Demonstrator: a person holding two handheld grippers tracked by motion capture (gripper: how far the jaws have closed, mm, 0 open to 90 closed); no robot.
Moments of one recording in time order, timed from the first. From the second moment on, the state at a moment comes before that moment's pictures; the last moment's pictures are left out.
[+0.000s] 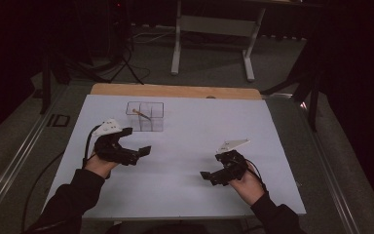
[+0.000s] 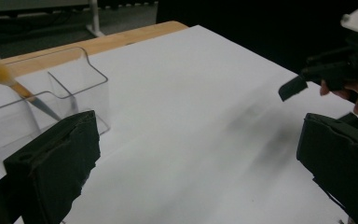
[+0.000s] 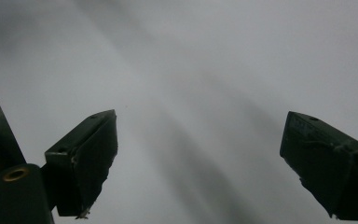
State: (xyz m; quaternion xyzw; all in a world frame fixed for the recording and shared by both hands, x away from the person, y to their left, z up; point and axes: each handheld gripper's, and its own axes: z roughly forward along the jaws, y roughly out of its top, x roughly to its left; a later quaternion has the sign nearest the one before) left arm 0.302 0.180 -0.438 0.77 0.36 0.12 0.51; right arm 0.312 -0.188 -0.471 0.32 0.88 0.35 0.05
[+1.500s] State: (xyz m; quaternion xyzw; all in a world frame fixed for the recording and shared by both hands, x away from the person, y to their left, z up) left arm 0.258 0.191 -0.514 0.78 0.34 0.10 0.51; right arm 0.311 -0.191 -0.473 0.32 0.88 0.35 0.06
